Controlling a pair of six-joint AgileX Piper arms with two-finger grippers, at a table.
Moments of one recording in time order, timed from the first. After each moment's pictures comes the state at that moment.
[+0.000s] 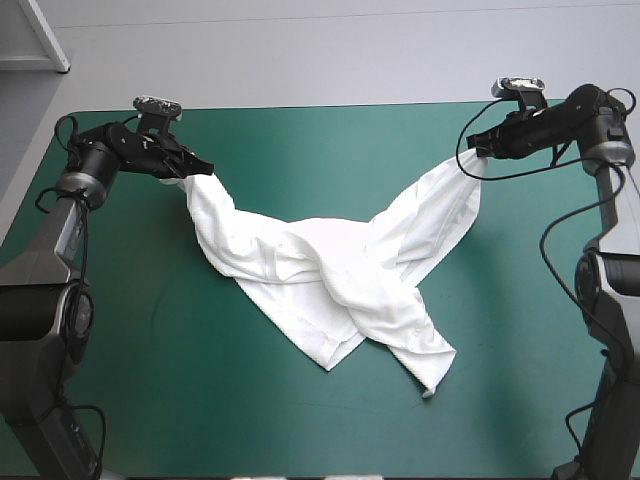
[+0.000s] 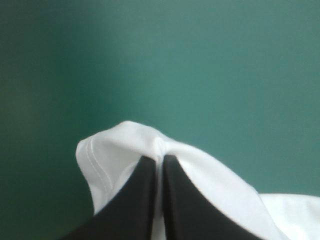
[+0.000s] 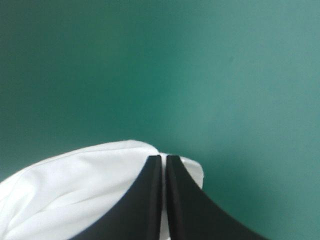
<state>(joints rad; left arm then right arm) 0.01 1.95 -1.73 -0.34 0.73 0.52 -0.12 2.17 -2.11 0.53 1.09 -0.46</state>
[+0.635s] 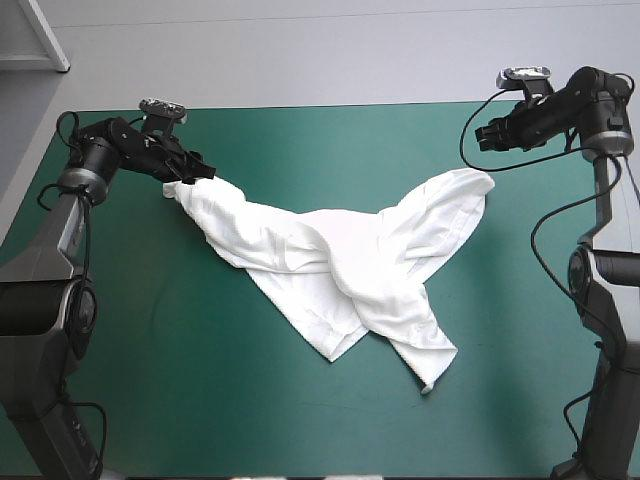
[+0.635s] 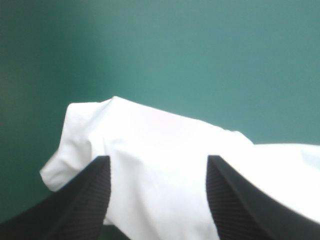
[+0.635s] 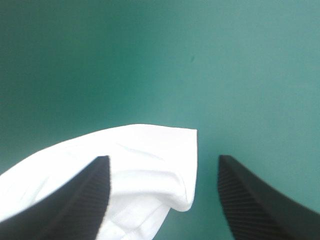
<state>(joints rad) 0.01 1.97 -1.76 -0.34 0.83 0.53 -0.12 2.23 -2.31 0.39 1.21 -0.38</state>
